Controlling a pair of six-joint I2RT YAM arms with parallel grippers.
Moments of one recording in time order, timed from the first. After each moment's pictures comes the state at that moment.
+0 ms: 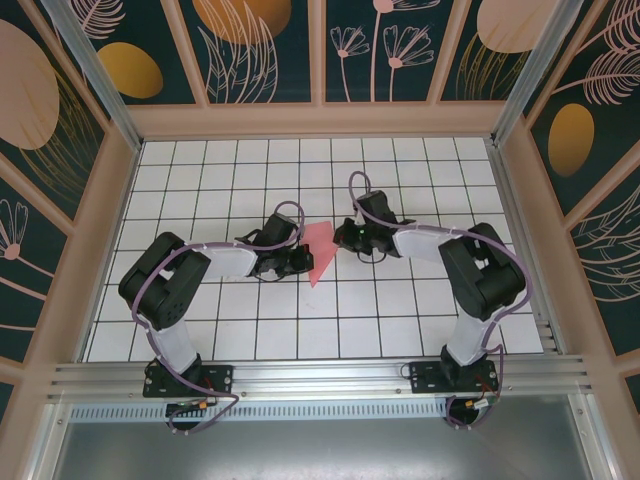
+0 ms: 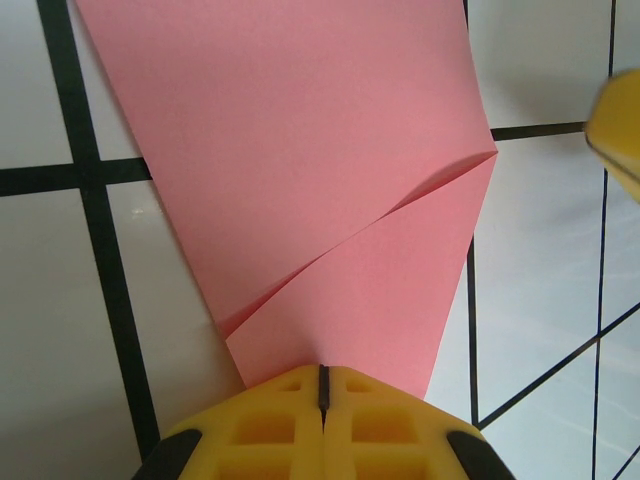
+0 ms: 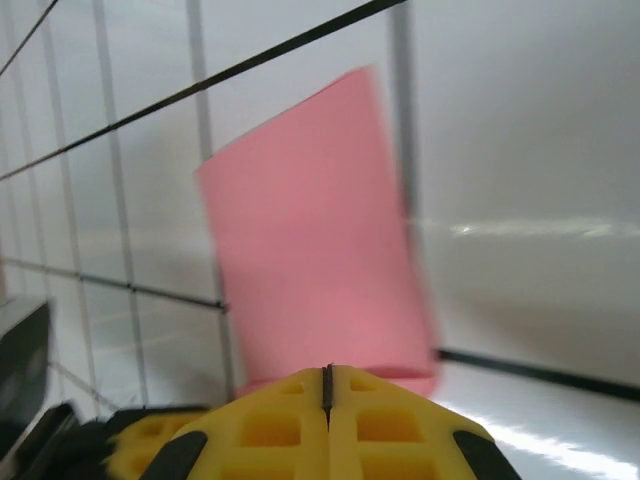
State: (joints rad) left arm -0.62 1.79 0.84 0.01 0.34 -0.73; right arm 0.56 1.77 0.93 0.00 -0.37 0.81
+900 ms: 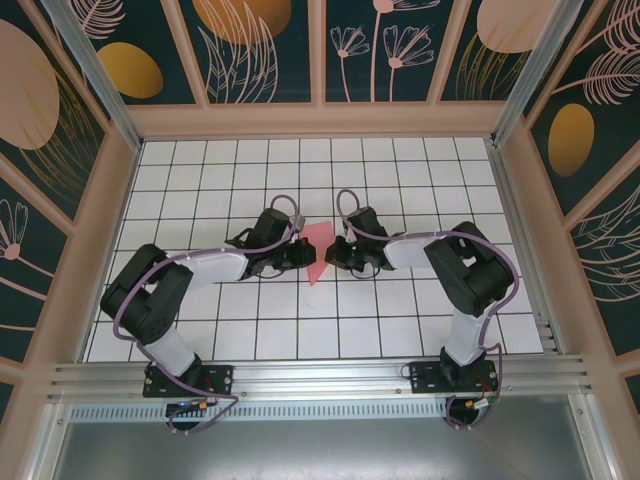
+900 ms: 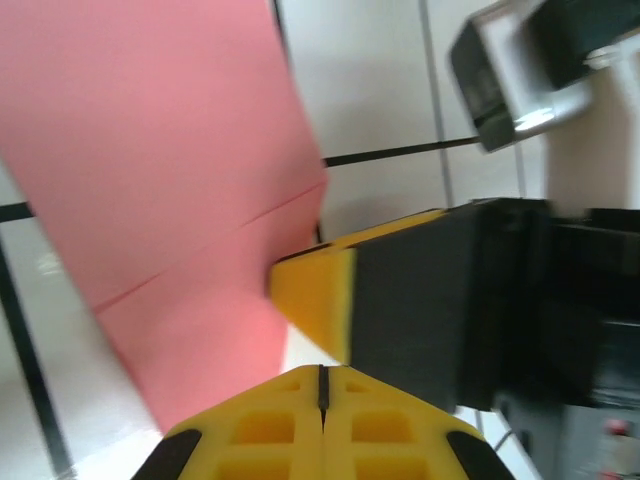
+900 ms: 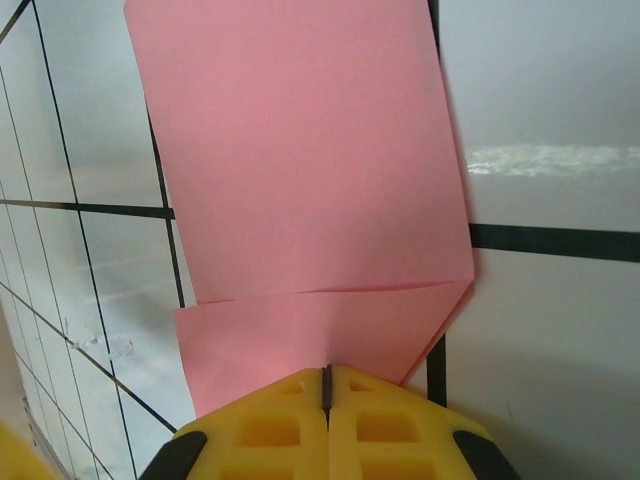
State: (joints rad) left arm -0.62 1.66 0.79 0.10 0.42 -0.75; right arm 0.62 1.83 0.85 0.09 -0.42 0.88
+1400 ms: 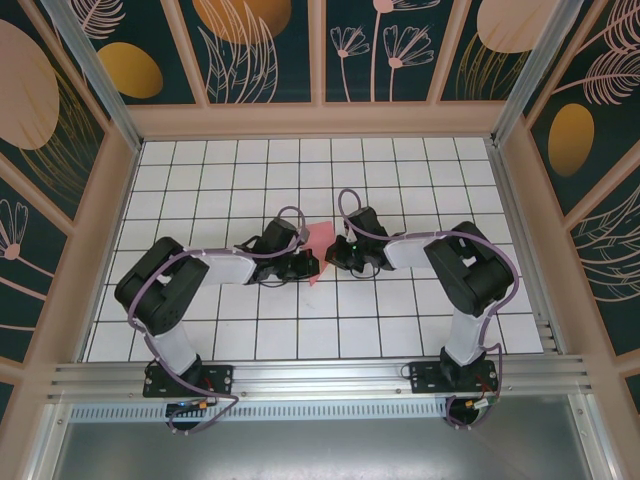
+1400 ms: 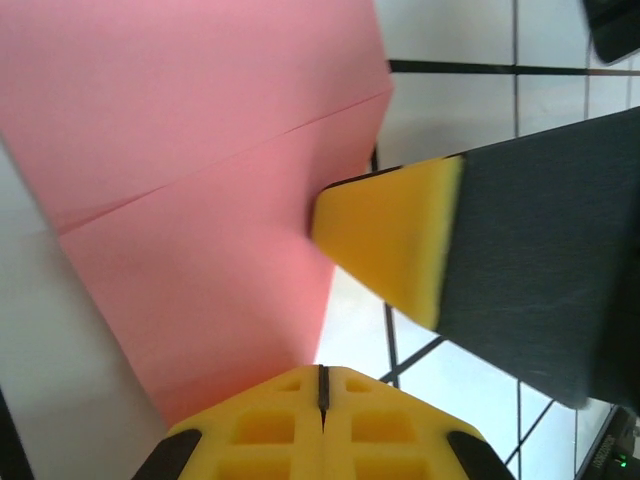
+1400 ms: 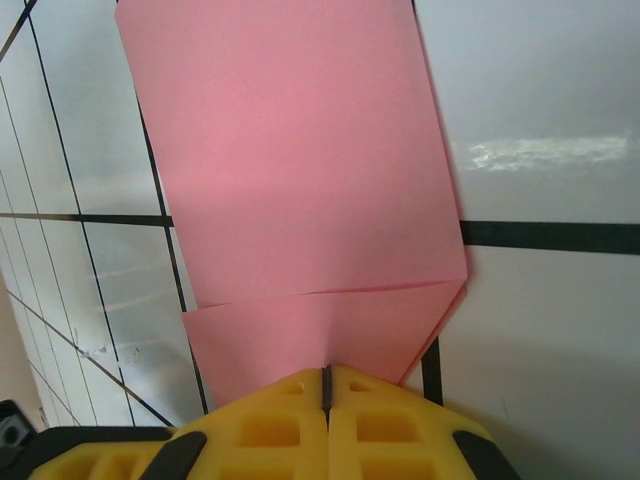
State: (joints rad) left arm -0.66 1.76 0.77 0.12 0.44 -0.79; right arm 0.62 1.84 0.85 0.09 -0.42 0.92
